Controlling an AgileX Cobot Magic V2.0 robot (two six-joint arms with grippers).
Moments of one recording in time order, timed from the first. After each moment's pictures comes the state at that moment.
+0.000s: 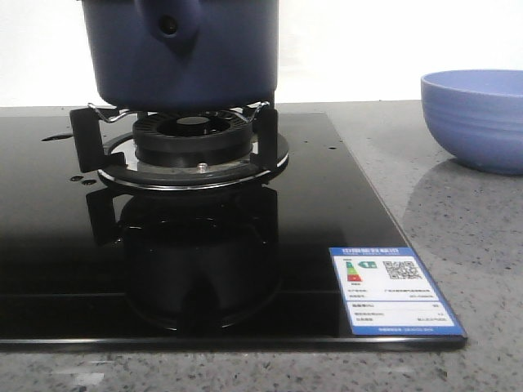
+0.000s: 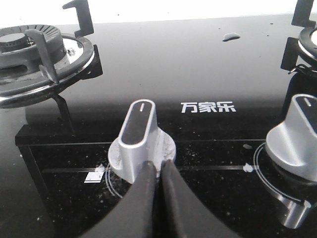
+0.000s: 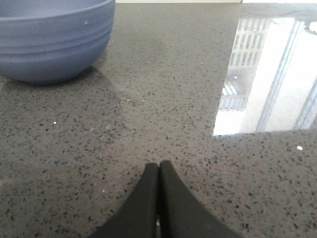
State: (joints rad) left arm -0.03 0.00 0.00 0.19 0.35 -0.15; right arm -0.16 -0.01 0.01 -0.09 0.34 0.03
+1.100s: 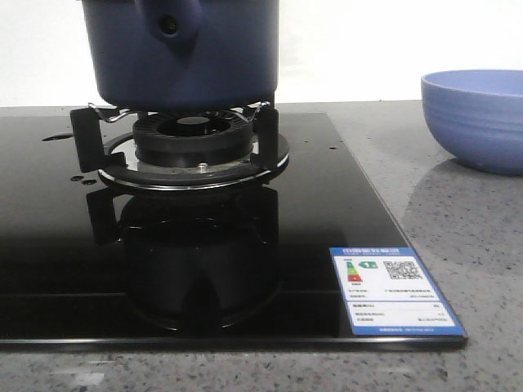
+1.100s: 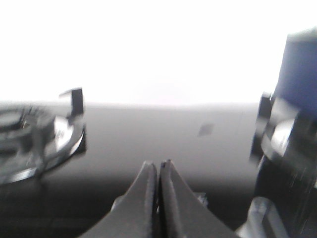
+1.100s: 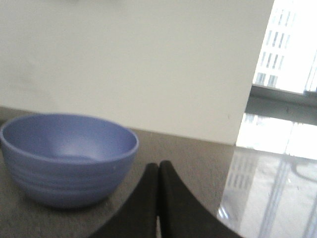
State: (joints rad) left arm -0.03 0.00 0.00 0.07 0.03 -0.15; right arm -0.16 -0.01 0.01 -0.27 -0.11 0.04
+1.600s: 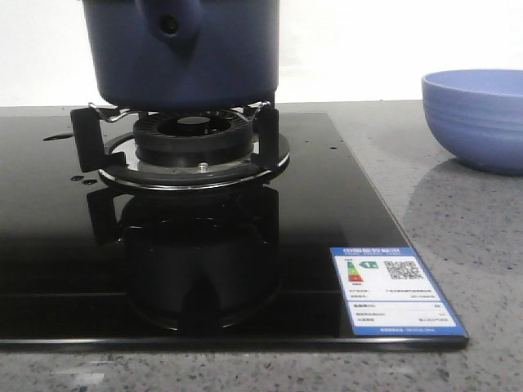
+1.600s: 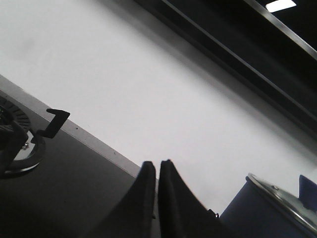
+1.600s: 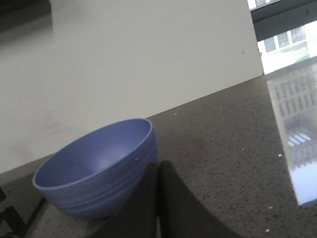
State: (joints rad) left arm -0.03 0.00 0.00 -0.46 -0.17 -0.19; right arm -0.16 -0.01 0.01 0.13 -0.01 0.20
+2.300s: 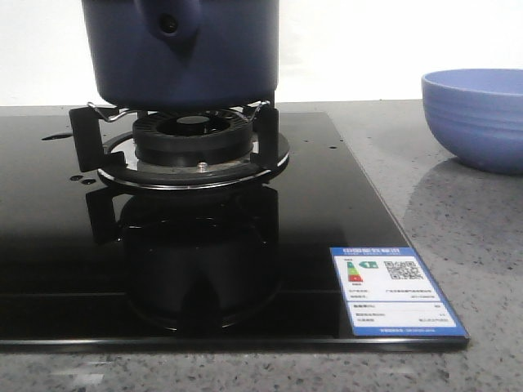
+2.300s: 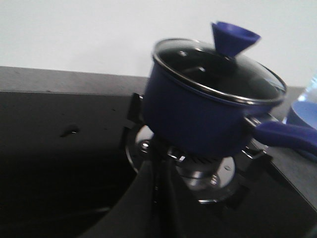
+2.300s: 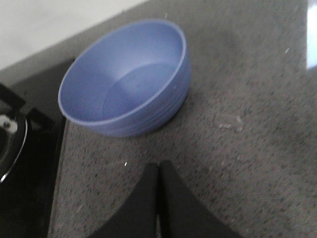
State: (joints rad) left arm -0.44 0.53 -0.44 -0.05 0.19 -0.21; right arm -0.05 0.47 -0.48 0.22 0.58 0.21
